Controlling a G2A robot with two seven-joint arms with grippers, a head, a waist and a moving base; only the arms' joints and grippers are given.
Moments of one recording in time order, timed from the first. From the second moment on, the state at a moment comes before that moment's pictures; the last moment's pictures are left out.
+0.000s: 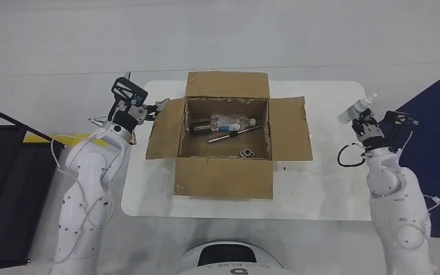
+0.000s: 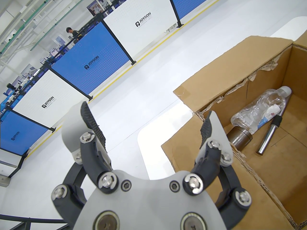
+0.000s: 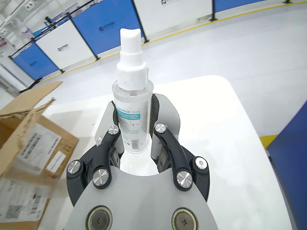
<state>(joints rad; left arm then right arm) 1.42 -1.24 -1.54 -1.90 1.65 -0.36 -0.20 -1.43 -1.08 1.74 -1.23 -0.87 -0.40 -0.11</state>
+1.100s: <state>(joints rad) 1.42 -1.24 -1.54 -1.90 1.65 -0.36 -0.20 -1.34 -1.07 1.72 -0.96 -1.07 -0.41 -0.15</state>
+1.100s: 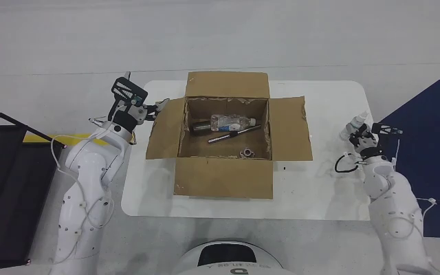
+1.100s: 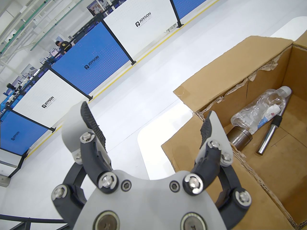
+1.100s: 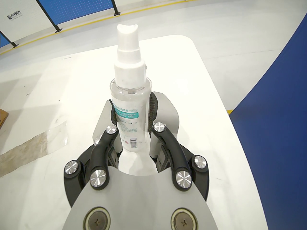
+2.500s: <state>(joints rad) 1.42 -1.24 -1.54 -1.90 1.65 -0.36 -0.20 -1.49 -1.05 1.84 -1.25 -0.75 -0.56 0.15</state>
